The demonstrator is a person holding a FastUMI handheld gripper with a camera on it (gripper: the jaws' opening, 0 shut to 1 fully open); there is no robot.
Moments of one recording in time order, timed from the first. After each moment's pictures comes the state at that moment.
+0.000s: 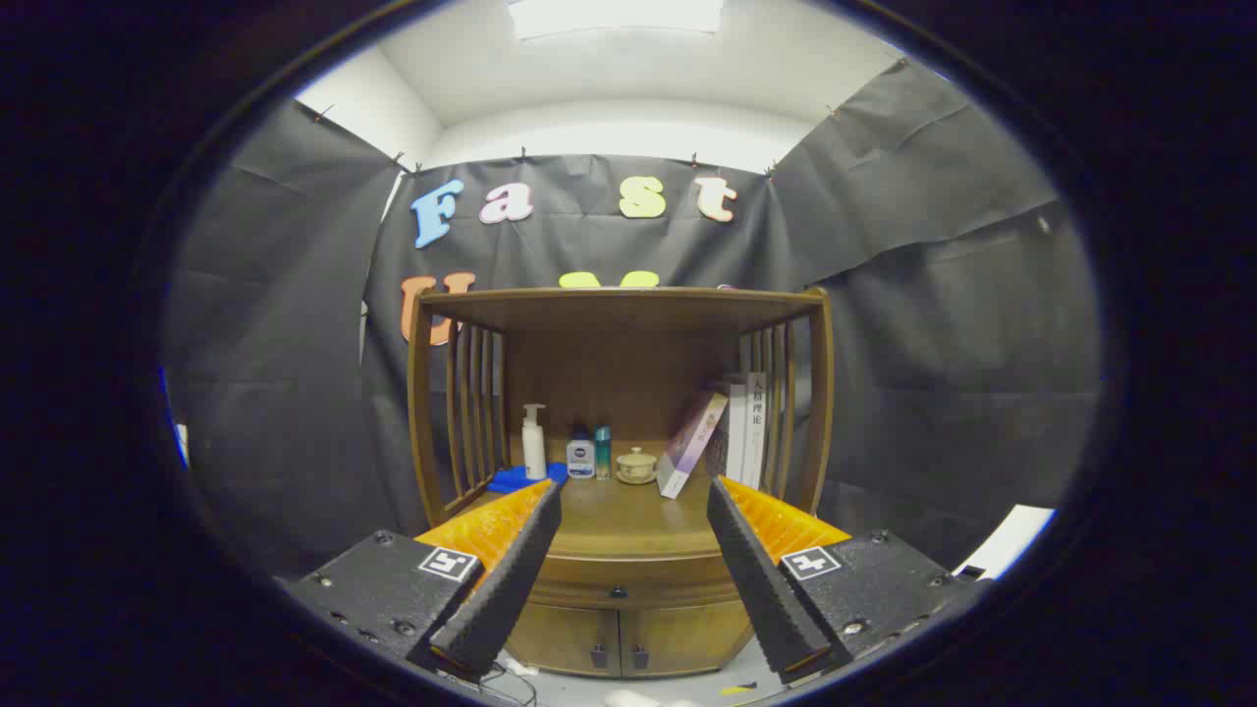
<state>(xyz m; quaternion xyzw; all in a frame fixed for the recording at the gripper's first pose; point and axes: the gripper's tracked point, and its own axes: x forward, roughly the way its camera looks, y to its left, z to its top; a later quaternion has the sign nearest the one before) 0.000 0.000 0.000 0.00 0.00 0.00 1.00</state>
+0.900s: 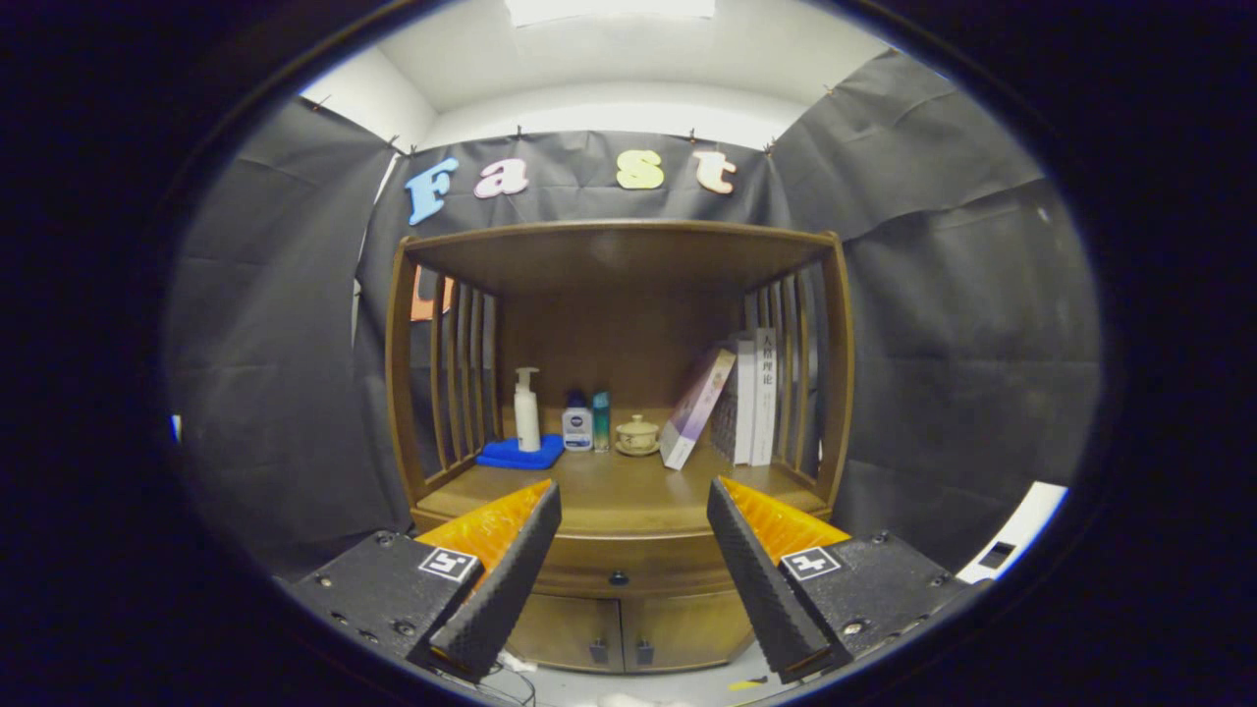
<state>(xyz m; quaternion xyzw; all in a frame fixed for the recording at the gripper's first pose) 0.055 -0.004 -0.085 0.01 0.04 0.00 1.00</state>
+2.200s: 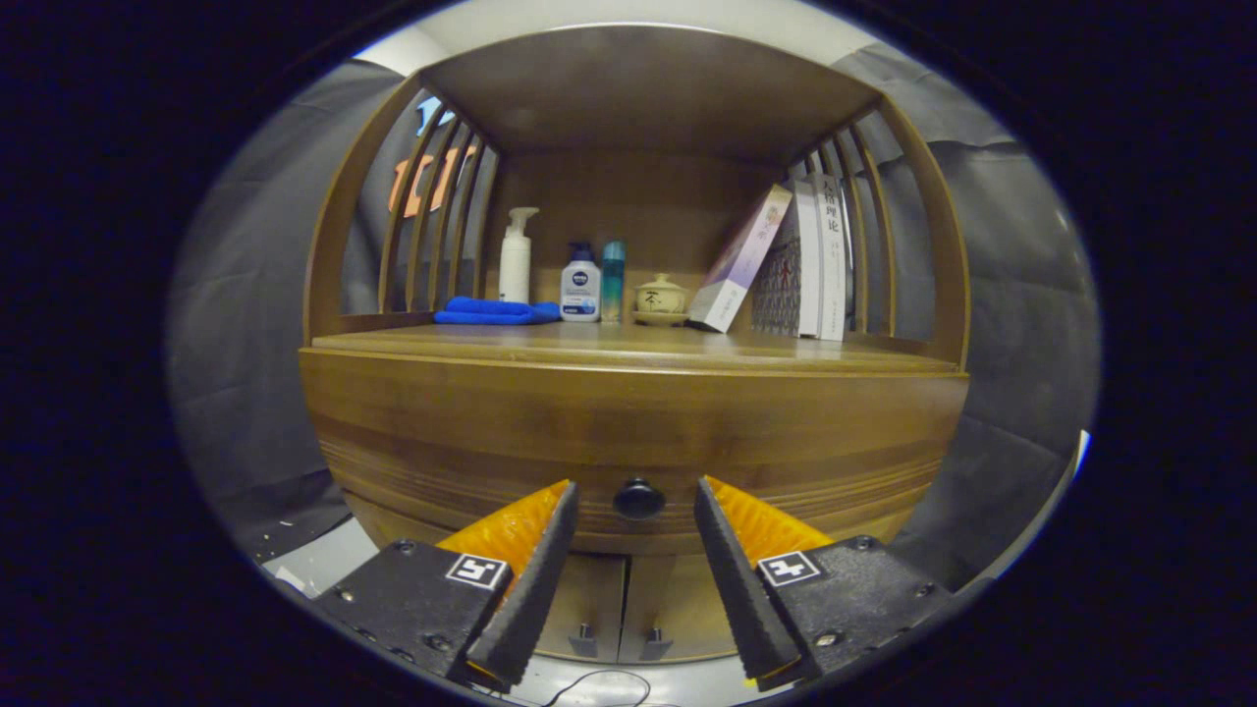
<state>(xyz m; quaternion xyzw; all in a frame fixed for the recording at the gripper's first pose) 0.185 0.009 -0.296 -0.03 0.11 0.00 0.99</state>
